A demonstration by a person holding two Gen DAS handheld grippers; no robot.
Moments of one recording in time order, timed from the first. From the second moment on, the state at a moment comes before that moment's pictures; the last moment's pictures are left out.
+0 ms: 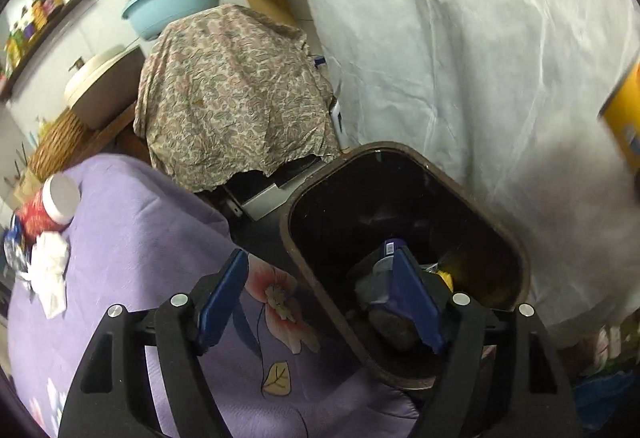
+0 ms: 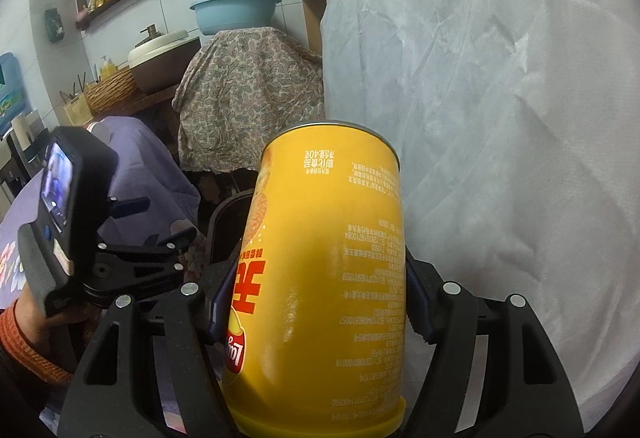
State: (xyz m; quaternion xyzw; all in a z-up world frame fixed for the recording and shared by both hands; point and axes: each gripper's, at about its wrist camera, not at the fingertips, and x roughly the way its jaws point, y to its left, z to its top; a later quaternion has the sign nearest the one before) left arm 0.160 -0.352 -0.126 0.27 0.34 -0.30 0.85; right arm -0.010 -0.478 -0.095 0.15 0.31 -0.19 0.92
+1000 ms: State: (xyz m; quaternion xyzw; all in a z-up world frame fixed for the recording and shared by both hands) left arm 0.118 -0.229 -0.043 0.08 0.29 -0.29 0.91; right arm 0.140 -0.440 -0.244 0.17 0.49 -0.10 0.85
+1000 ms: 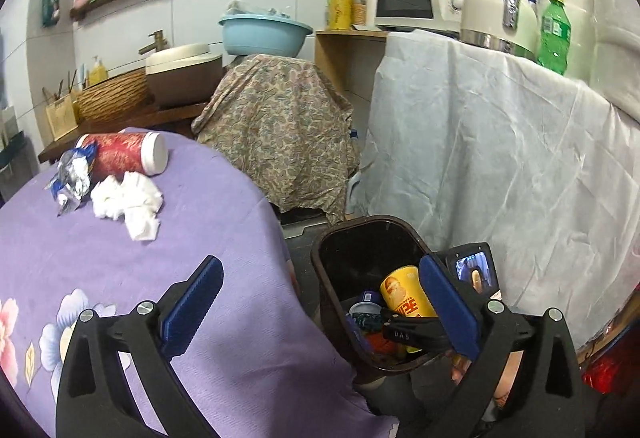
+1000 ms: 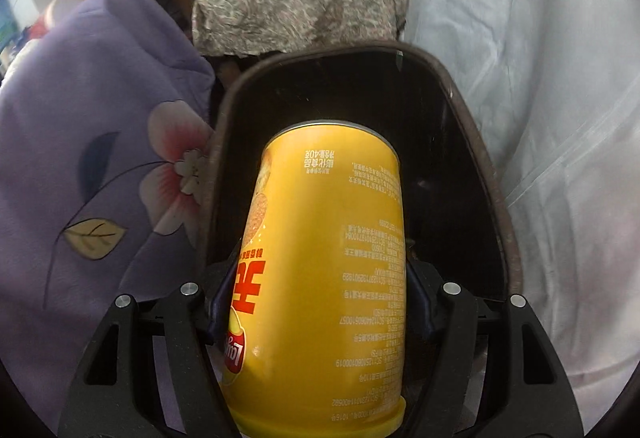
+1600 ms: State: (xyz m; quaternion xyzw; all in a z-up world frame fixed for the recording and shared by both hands) left arm 0.121 -0.199 -0.052 0.06 0.30 -0.26 0.91; right arm 0.121 -0.424 -0.230 0.15 0.47 -0.12 0.86
